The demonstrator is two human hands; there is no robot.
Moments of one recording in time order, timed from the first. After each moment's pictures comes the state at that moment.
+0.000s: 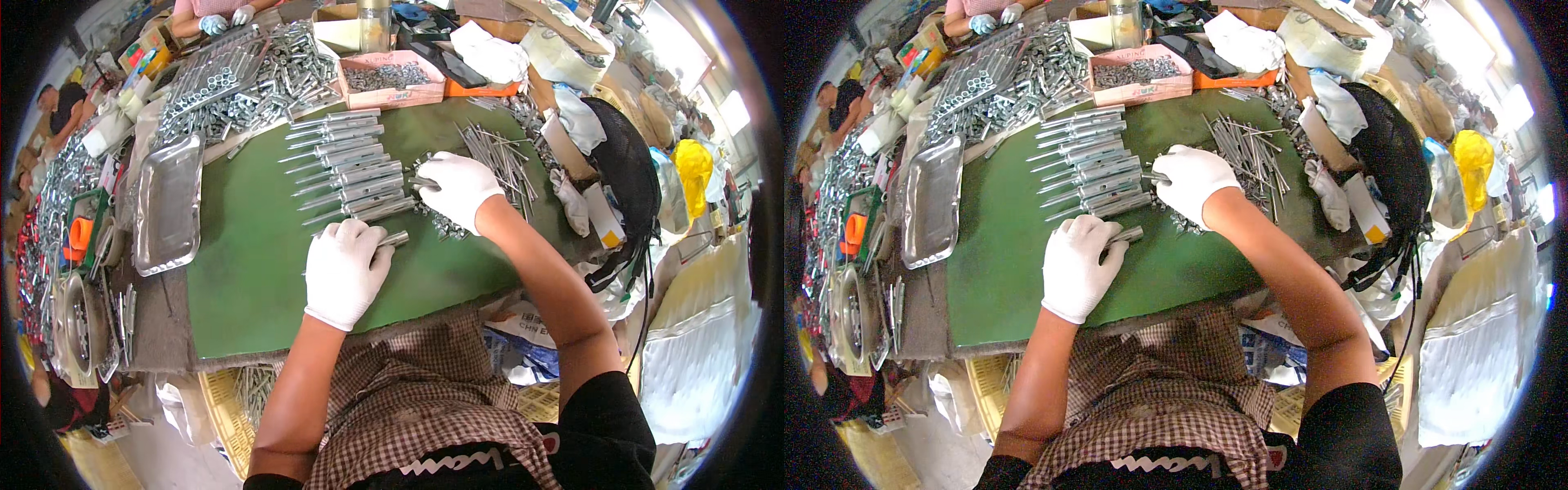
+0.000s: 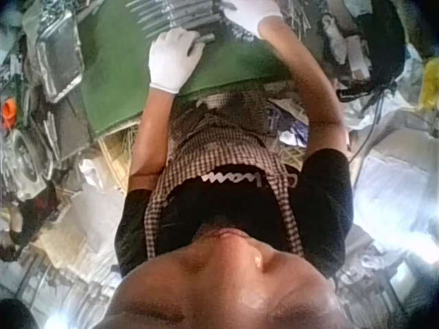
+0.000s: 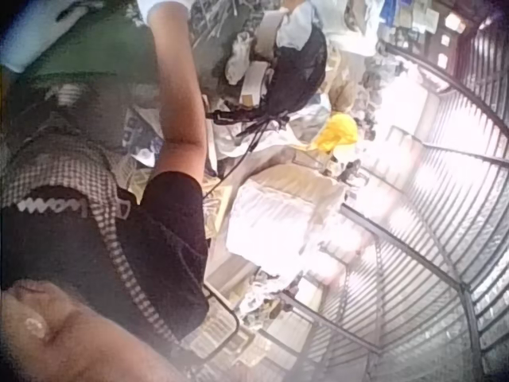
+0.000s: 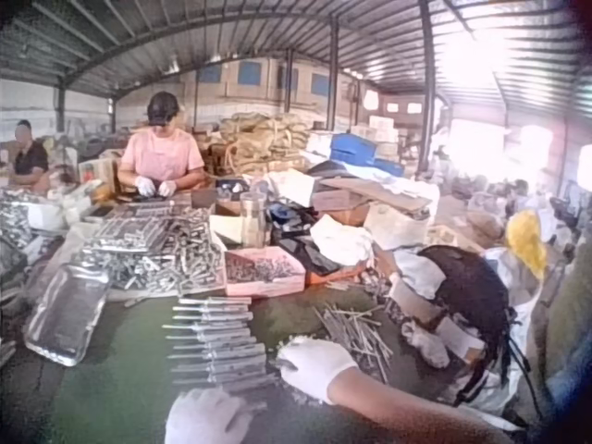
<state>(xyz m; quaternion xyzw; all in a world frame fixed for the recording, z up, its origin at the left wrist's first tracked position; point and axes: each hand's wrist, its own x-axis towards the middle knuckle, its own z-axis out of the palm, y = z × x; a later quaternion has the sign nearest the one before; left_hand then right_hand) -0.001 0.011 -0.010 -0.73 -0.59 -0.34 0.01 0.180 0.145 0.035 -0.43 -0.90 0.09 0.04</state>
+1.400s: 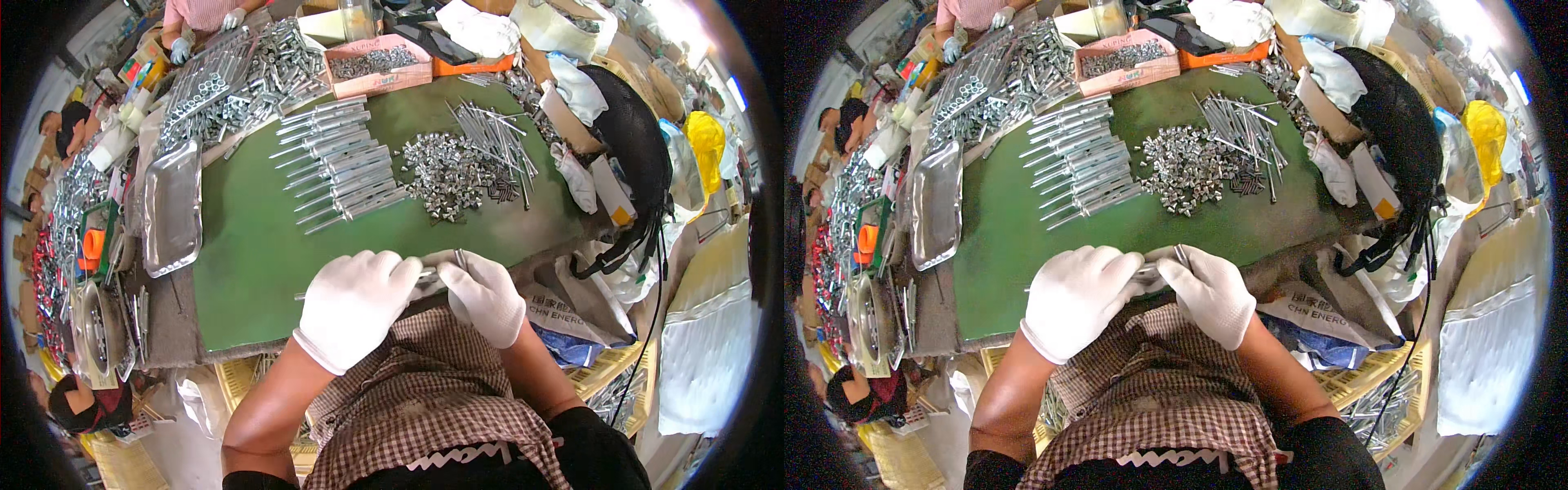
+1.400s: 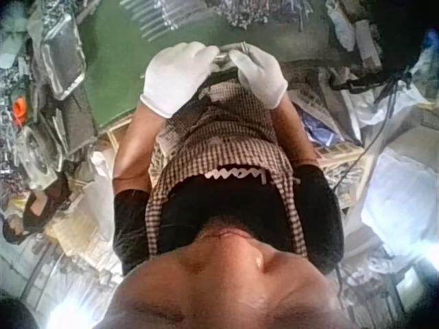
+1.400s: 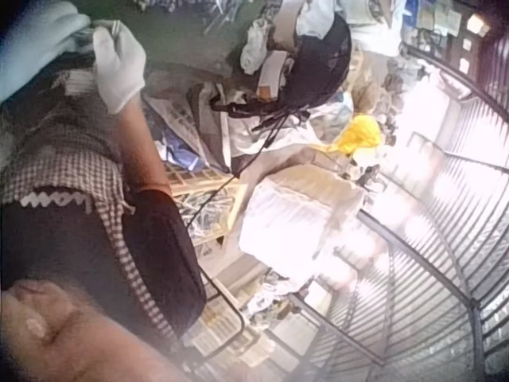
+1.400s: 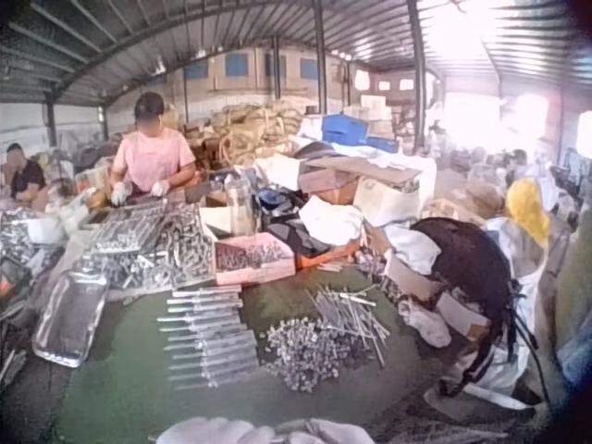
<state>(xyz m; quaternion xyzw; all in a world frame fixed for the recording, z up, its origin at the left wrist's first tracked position) 0.025 -0.030 0.053 -0.85 -0.51 -0.13 0.02 0.225 -0.003 0.032 -0.48 -0.50 0.67 0.27</state>
